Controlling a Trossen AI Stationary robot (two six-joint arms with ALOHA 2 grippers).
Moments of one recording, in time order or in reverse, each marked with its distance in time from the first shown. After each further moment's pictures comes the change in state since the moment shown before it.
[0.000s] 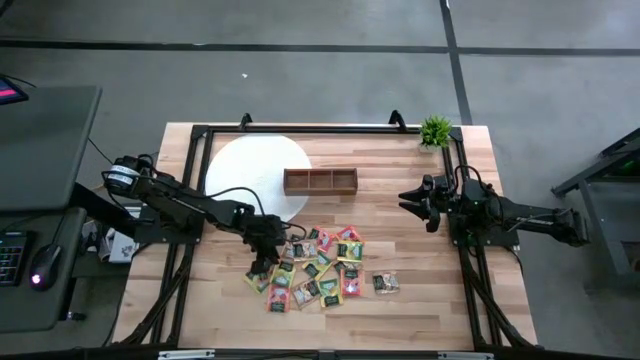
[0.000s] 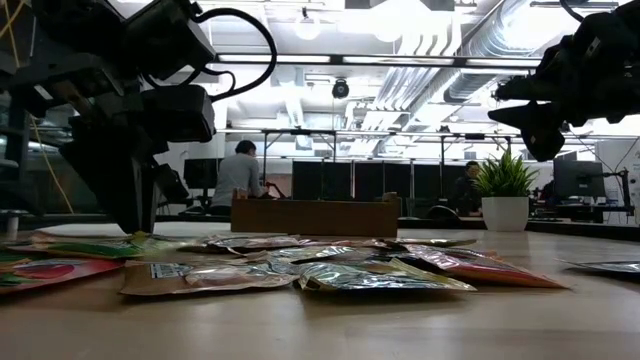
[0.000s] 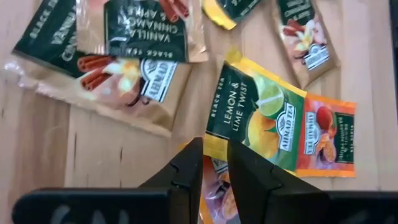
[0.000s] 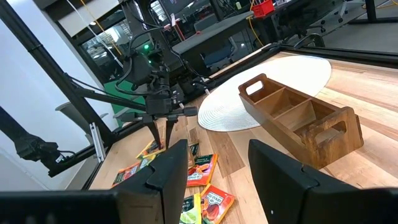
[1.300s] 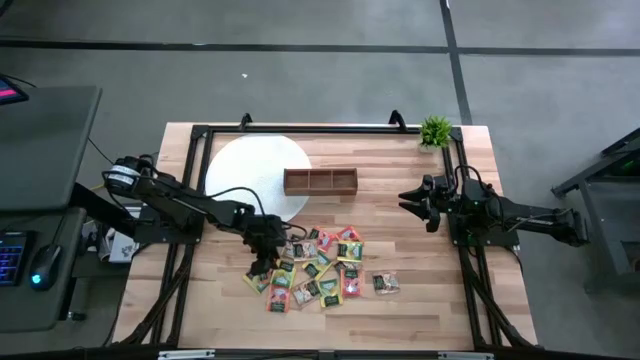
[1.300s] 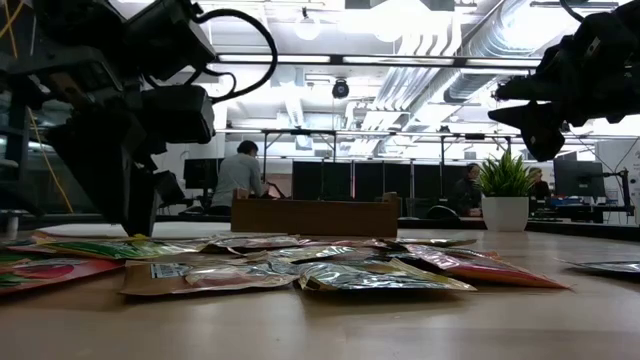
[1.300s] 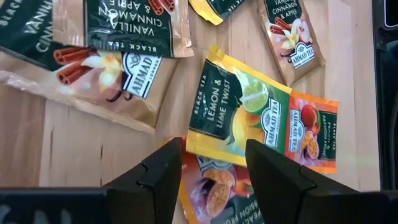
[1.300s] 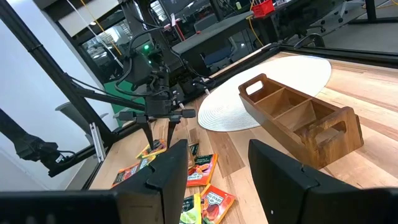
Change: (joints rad) left arm -0.001 0.017 0.002 0.016 0.048 -0.032; right arm 0.000 0.000 0.000 0.000 0.000 0.000
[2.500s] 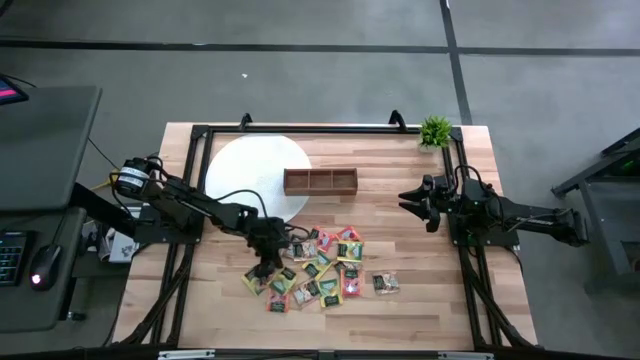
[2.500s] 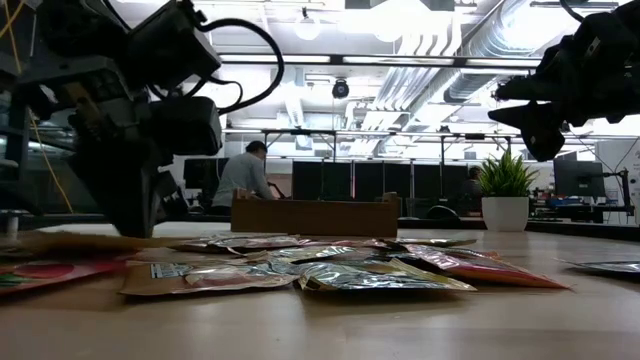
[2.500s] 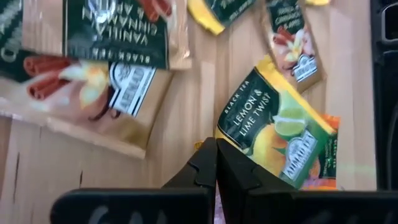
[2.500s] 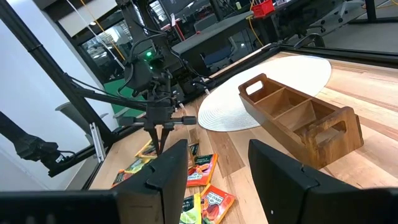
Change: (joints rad) left arm -0.006 0.067 -0.002 0.112 0.019 -0.053; right arm 0.000 0.000 0.000 -0.002 0.000 0.000
